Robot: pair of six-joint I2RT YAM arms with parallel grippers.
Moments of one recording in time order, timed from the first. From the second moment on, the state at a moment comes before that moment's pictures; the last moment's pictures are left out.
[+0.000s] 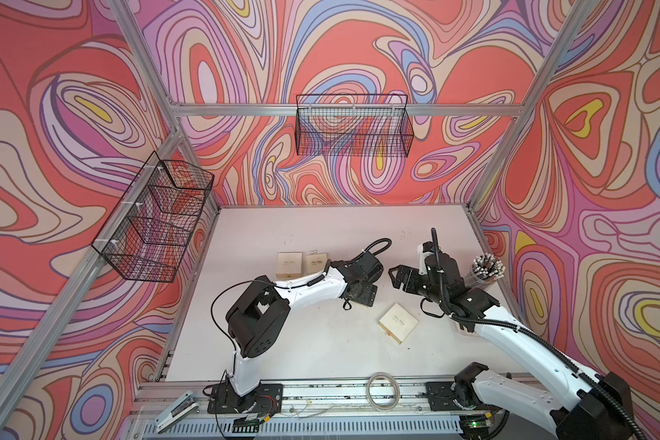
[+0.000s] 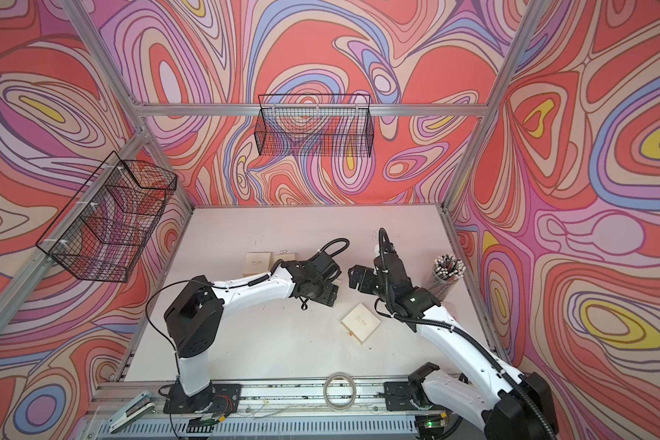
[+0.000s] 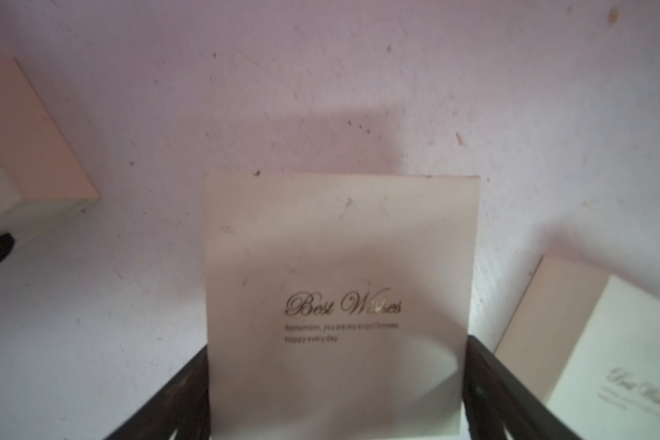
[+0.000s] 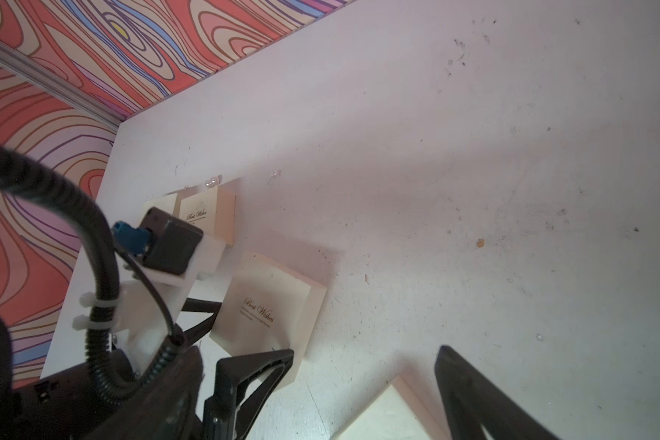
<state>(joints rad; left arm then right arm) -0.89 1.93 1.45 -0.69 -0.16 -0.55 0.48 1.04 0.76 -0.37 0.04 0.60</state>
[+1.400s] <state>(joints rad) -0.72 2.22 1.80 -0.85 -0.14 -0.75 0.48 0.97 0.71 -0.41 0.07 0.59</state>
